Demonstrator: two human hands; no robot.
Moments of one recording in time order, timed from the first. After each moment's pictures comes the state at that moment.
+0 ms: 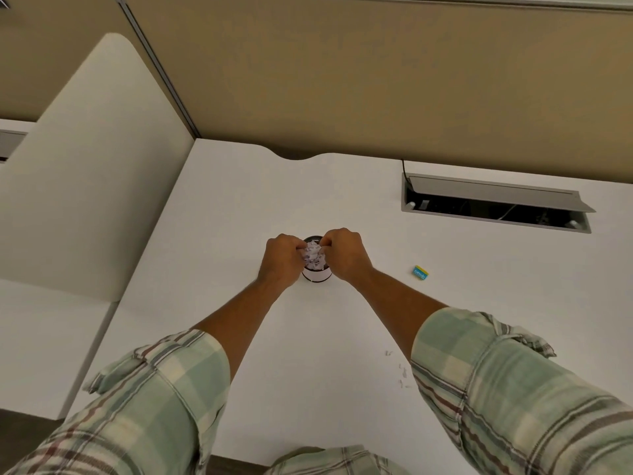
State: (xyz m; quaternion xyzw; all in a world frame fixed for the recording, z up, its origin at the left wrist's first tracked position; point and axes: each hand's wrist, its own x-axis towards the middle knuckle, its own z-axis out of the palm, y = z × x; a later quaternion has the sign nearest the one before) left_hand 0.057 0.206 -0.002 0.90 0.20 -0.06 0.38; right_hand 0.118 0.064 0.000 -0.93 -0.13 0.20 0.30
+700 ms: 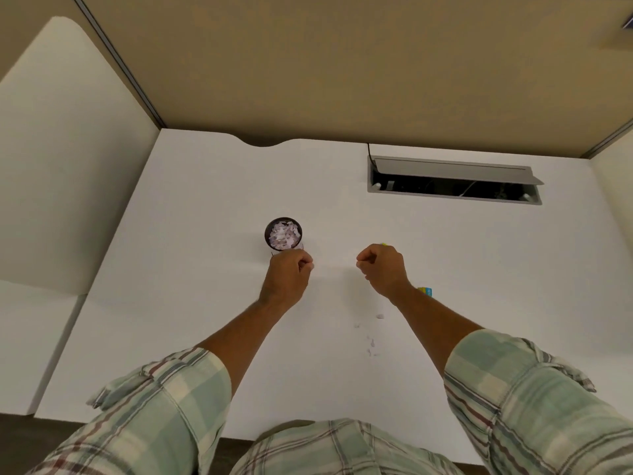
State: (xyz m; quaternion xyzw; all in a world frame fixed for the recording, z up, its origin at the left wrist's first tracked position) left_hand 0.002 0.120 -0.021 0.91 0.11 0.01 0.39; right_hand 0.072 -0.094 -0.027 -0.90 0.02 0.18 0.40
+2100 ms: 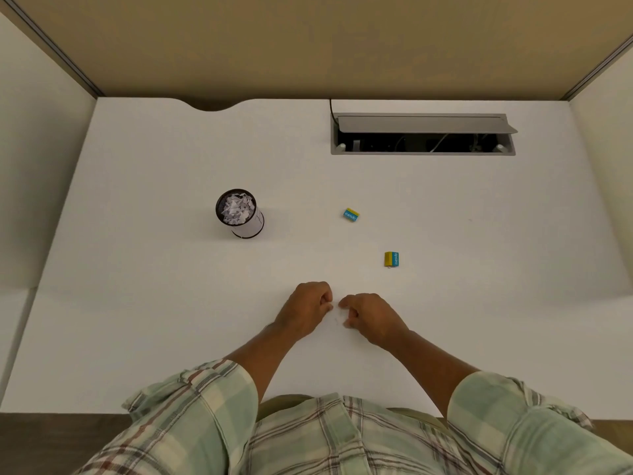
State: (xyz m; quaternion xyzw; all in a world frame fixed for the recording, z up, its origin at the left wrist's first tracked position) left_hand -0.057 0.002 -0.091 0.90 0.03 -0.23 0.36; right_hand -0.042 -0.190 -0.093 -0.89 -0.13 0.36 0.24
